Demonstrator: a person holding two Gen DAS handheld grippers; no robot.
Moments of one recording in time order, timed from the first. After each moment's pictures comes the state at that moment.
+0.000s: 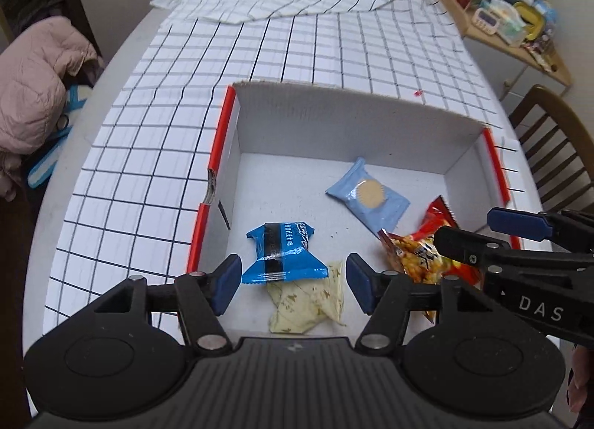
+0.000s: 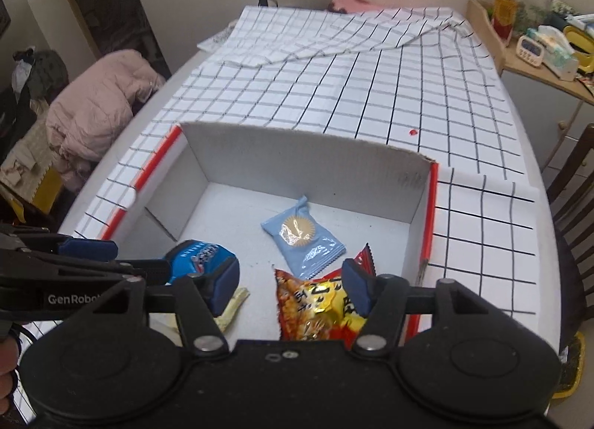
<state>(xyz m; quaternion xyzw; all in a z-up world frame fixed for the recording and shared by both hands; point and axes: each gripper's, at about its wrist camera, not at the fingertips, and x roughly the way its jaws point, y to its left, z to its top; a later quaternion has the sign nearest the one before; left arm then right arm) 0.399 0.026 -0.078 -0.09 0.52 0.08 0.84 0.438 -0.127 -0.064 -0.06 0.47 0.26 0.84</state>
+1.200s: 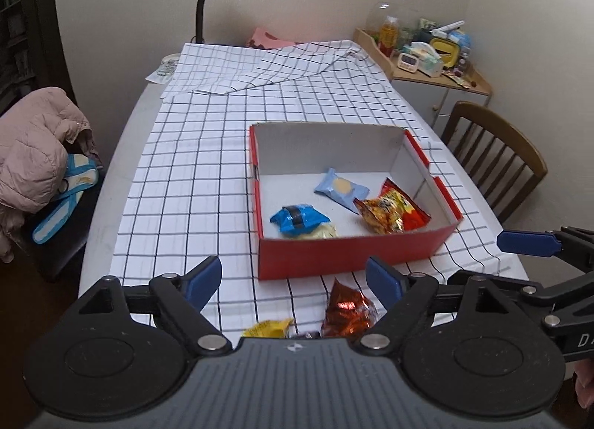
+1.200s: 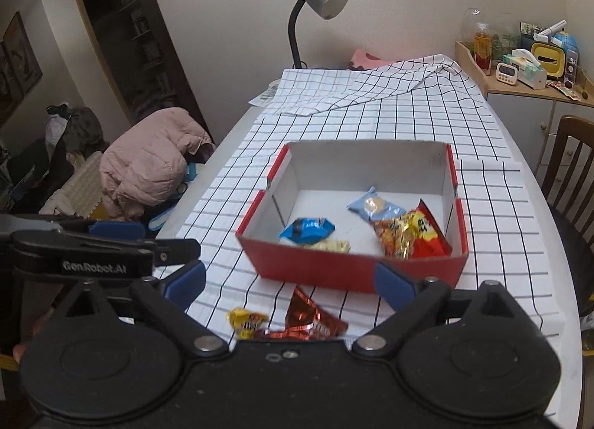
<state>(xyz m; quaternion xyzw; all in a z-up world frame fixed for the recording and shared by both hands) 0.228 0.062 -0.014 -0.05 0.41 -0.01 0.91 0.250 -0.130 -0.003 0.02 0.39 0.27 0.88</state>
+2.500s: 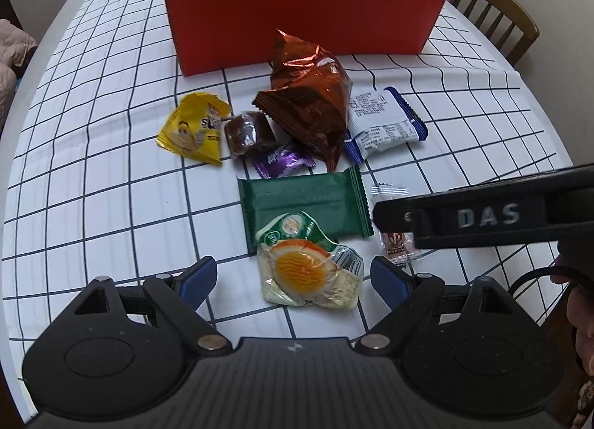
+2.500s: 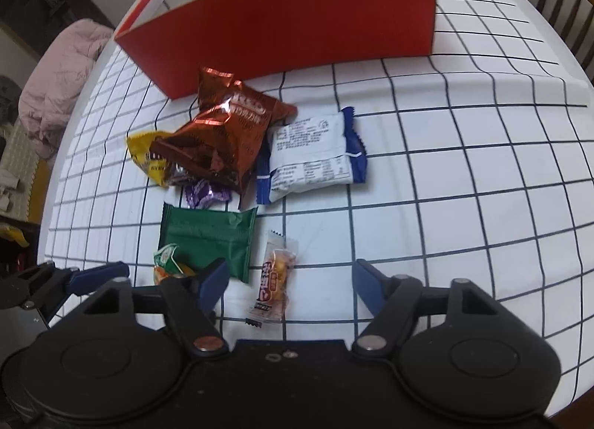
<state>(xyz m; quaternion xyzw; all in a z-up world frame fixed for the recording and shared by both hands) 0.175 0.004 -0.179 0.00 0.55 -0.06 0.83 0.223 -0.126 -0.162 0.05 0.58 0.15 0.80</state>
